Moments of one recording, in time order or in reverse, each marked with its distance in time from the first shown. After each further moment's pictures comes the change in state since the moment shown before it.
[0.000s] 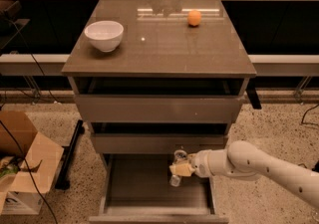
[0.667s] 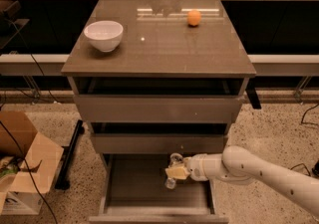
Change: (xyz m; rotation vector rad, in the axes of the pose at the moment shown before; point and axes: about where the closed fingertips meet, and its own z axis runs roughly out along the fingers) arm 0.014 -0.003 0.025 -0.016 -0.021 0.016
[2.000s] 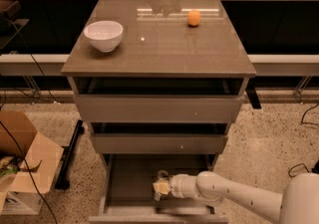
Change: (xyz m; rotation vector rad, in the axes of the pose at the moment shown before) arm 0.099 -0.052 0.142 0.090 -0.024 0.102
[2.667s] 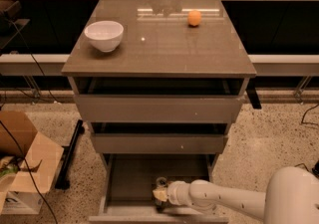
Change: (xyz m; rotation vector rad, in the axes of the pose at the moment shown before) arm 0.039 -0.021 0.027 0.115 0.048 -0.094
